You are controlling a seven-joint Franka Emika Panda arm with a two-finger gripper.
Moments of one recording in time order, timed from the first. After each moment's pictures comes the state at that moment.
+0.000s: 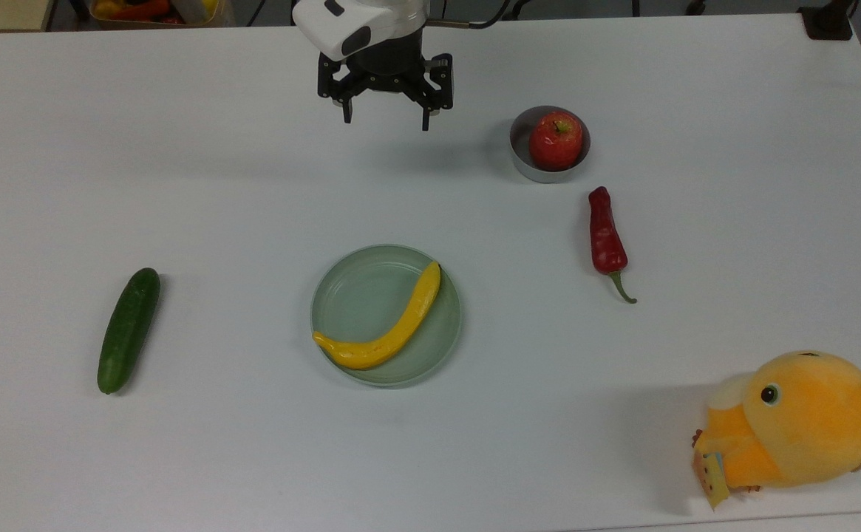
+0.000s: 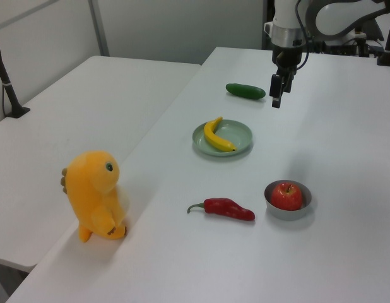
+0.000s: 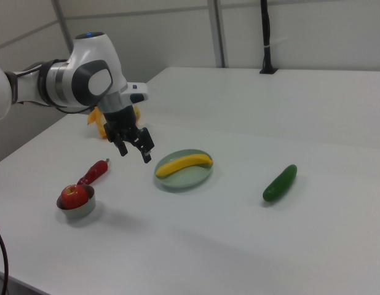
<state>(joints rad) 0.13 0.05 0.04 -1.89 -0.05 2.00 0.21</state>
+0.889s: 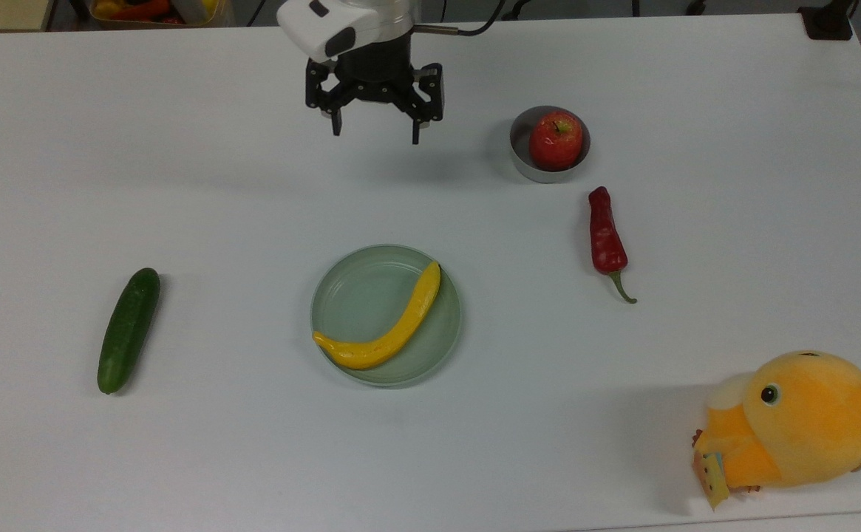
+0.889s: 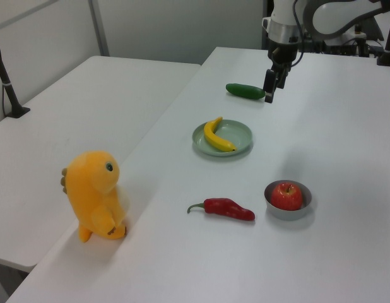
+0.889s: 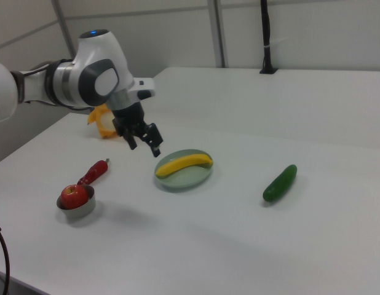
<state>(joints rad) 0.11 0.07 0.04 -1.87 -0.05 2.08 0.21</state>
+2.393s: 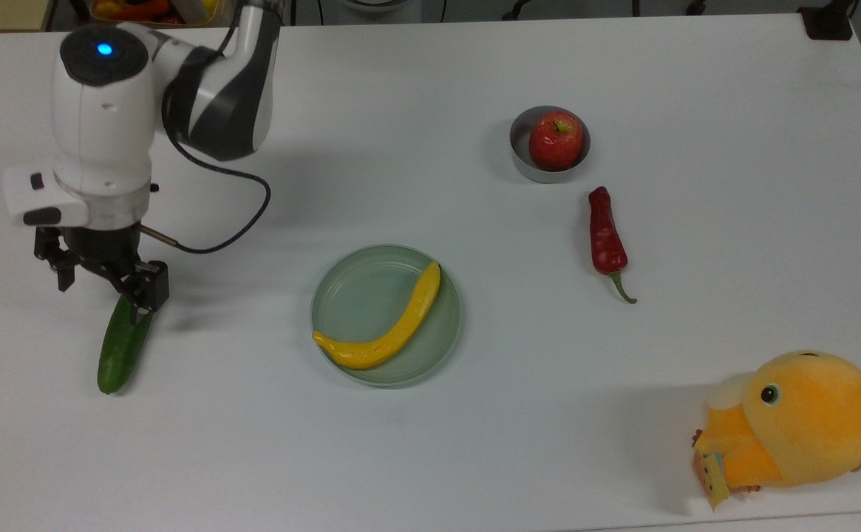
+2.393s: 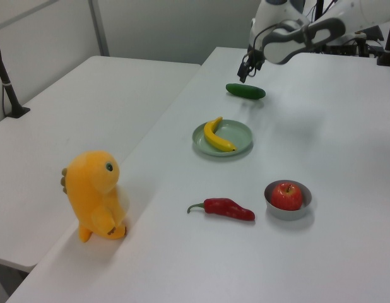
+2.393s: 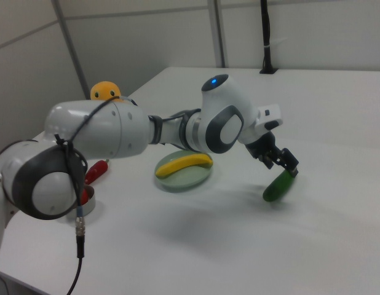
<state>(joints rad) -0.05 0.71 -0.25 -1.34 -0.12 2.46 0.14</state>
